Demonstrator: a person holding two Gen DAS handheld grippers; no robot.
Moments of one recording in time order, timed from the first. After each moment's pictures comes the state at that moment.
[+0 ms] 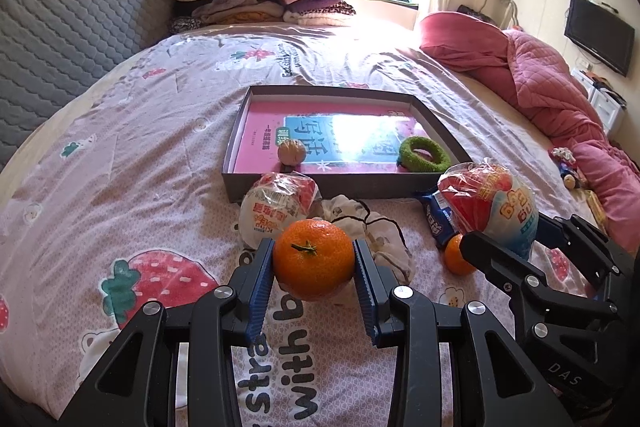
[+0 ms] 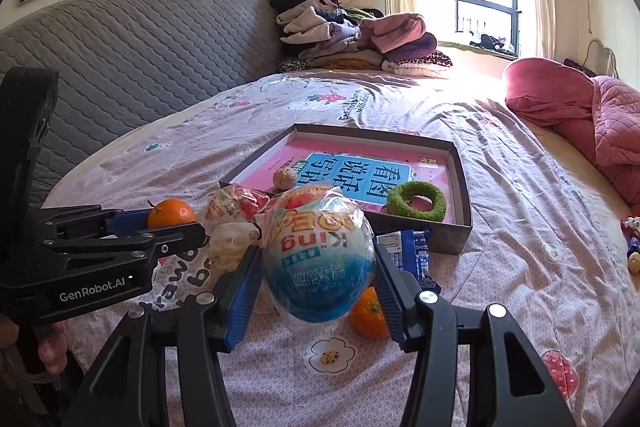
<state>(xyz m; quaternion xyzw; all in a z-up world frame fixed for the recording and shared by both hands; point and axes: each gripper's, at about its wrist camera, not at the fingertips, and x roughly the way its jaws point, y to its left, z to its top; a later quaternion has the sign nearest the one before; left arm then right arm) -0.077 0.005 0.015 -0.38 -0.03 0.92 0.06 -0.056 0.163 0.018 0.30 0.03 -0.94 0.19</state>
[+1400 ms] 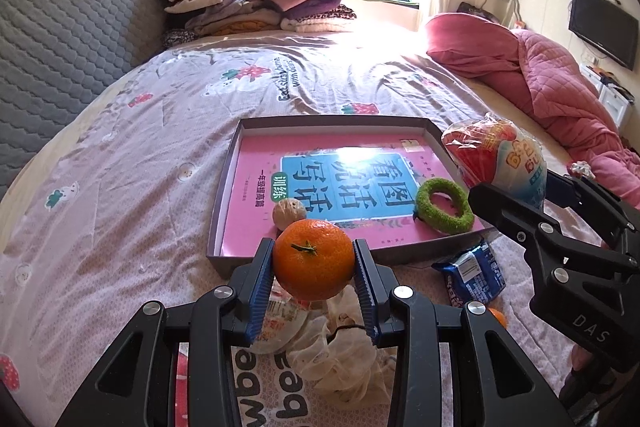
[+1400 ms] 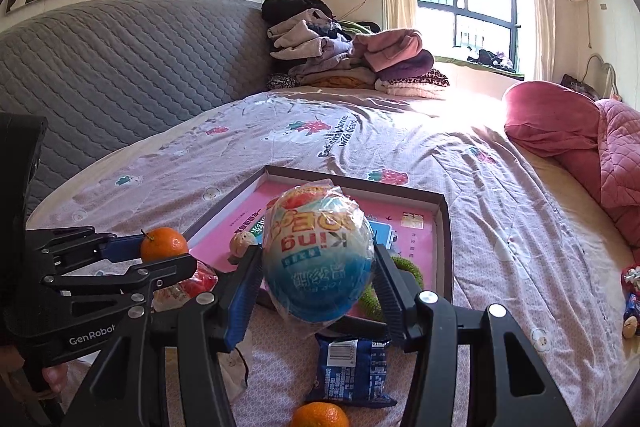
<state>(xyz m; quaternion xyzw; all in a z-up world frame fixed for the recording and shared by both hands) -0.161 0.017 0.028 -0.38 -0.01 0.93 0.05 -0.145 0.171 0.044 0.28 0.05 -0.94 0.17</state>
